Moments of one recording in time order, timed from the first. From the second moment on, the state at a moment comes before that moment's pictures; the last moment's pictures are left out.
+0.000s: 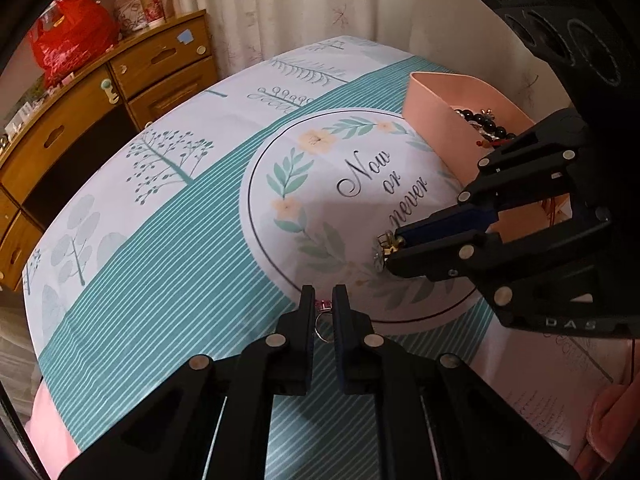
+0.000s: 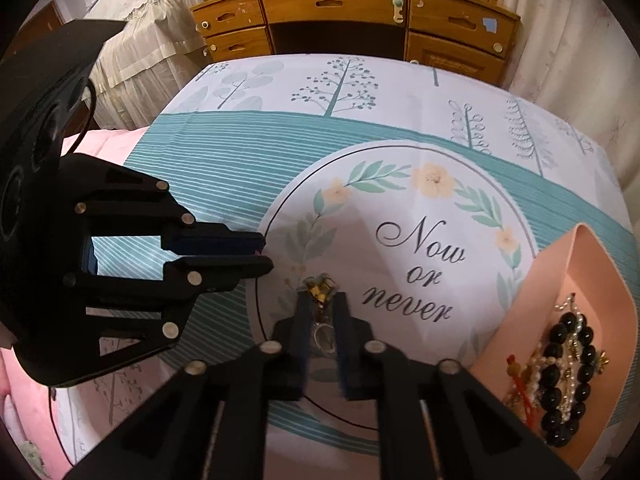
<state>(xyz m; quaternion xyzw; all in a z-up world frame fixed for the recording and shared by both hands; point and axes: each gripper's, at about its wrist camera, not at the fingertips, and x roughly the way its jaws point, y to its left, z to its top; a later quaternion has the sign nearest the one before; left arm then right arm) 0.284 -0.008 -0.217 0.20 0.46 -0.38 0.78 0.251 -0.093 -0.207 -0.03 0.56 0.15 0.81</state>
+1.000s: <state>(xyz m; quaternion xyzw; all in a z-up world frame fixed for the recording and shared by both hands) 0.258 -0.056 -0.101 0.09 0.39 -0.35 0.84 0.188 -0.193 -0.109 0.10 0.44 0.07 0.89</state>
